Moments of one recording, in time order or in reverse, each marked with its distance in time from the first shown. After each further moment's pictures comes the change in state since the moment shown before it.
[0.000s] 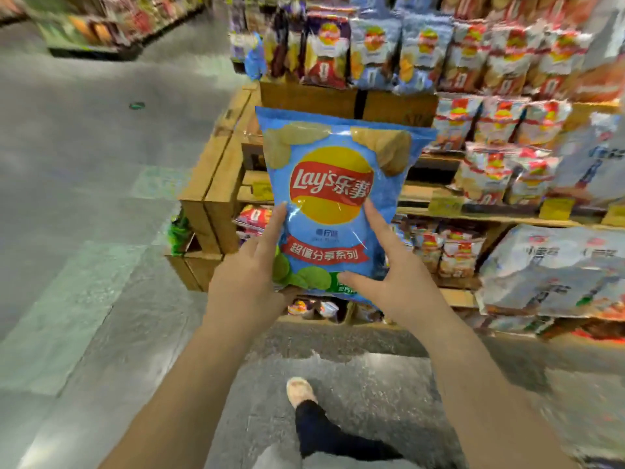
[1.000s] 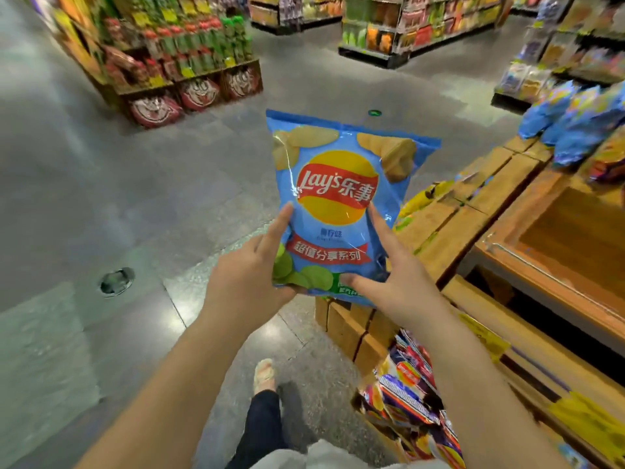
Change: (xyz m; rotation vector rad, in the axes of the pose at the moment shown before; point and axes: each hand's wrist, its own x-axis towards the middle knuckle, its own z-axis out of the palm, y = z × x) left_hand 0.169 -0.314 -0.102 0.243 0.249 -0.635; right_hand 0.424 -0.074 0.267 0.080 -0.707 -0.235
